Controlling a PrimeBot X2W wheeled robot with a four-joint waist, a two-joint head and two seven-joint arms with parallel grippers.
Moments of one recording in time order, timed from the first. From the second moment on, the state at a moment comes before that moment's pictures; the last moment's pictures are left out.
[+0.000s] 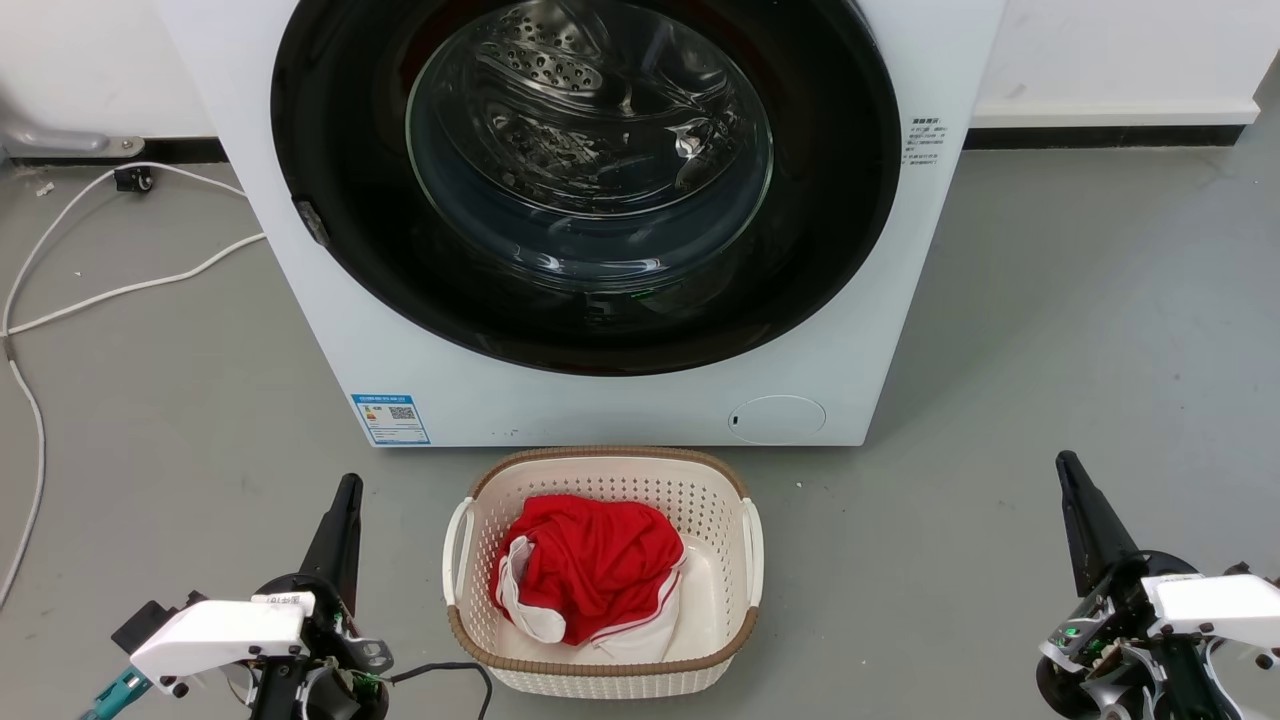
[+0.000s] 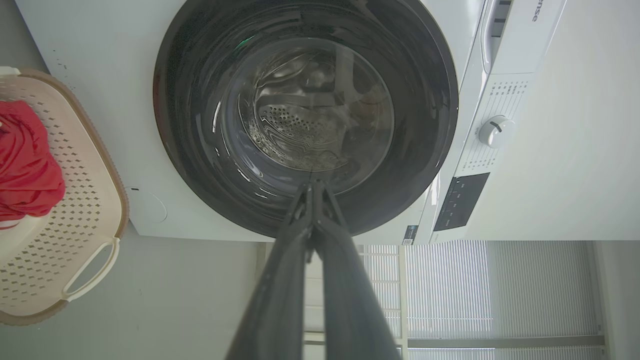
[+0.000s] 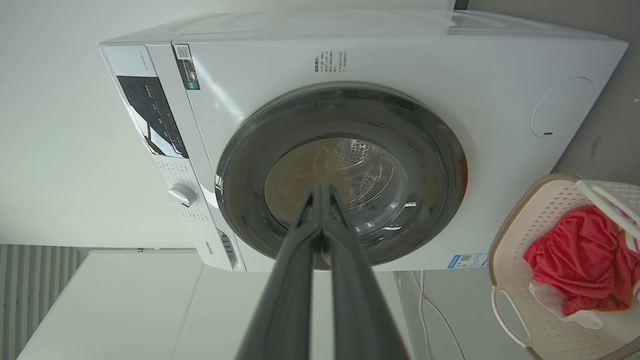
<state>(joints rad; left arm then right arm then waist) -0.10 0.07 0.10 0.24 -1.63 -0.13 0.10 -0.10 -0.07 -0.09 0.24 1.63 0.13 0.10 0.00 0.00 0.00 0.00</state>
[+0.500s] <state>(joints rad) -0.08 0.05 0.10 0.27 -1.62 -0.13 0.10 -0.08 -0.06 -0.09 0.27 1.63 0.13 0.10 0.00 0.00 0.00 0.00</state>
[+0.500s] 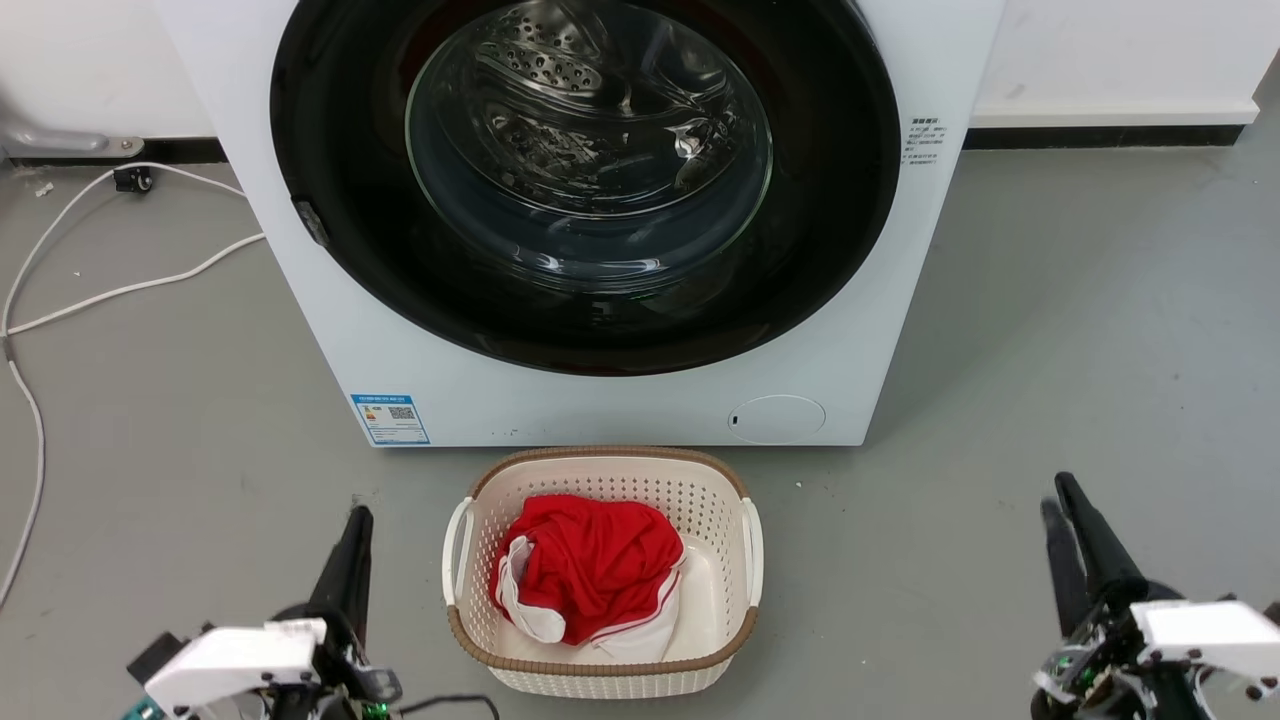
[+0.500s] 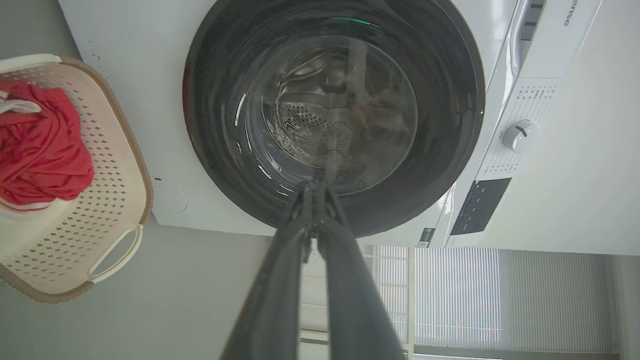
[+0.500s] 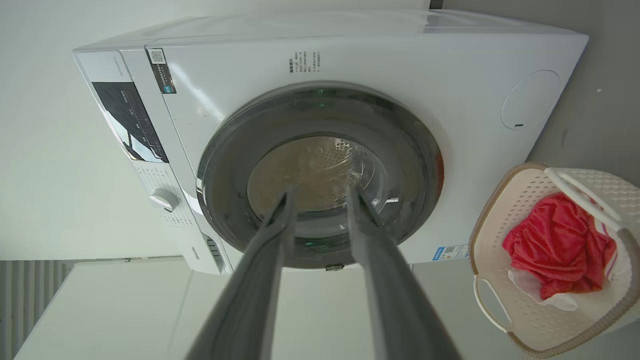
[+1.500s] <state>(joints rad) -0.07 0.05 0.04 0.13 -1.16 -0.13 -0.02 -0.04 -0.06 -0.05 0.11 1.04 0.13 -0.03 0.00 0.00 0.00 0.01</state>
